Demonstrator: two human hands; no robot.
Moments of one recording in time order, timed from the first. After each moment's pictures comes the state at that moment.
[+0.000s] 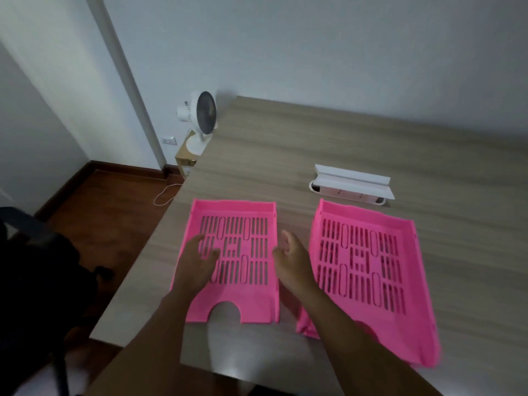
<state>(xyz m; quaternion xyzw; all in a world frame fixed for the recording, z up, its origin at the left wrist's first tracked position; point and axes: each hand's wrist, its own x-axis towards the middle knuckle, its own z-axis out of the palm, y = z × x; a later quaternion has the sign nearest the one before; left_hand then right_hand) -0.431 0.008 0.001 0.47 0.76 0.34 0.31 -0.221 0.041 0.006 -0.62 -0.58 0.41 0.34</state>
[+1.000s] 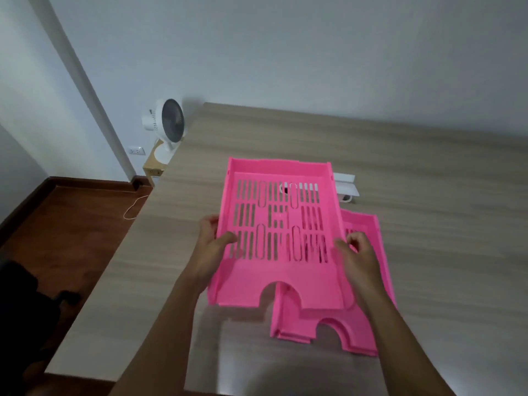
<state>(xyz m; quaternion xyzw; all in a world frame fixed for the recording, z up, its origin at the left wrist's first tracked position) -0.350 0.036 0.076 0.43 0.57 0.45 0.53 -0.066 0.027 0.058 -0.70 -0.44 0.37 0.43</state>
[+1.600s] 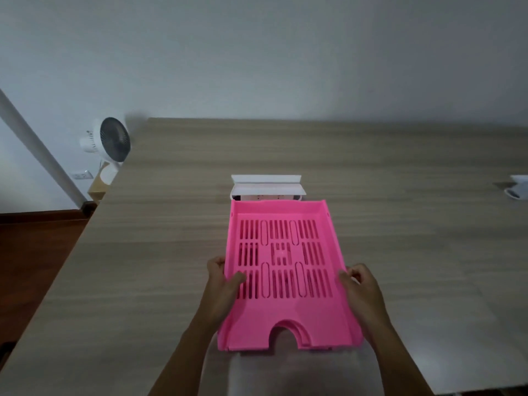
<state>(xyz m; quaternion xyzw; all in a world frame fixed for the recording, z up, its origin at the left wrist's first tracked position) -0.219 0.011 0.028 0.48 0.56 0.38 0.56 0.056 -0.038 0.033 -0.76 -0.35 0.36 0.41</state>
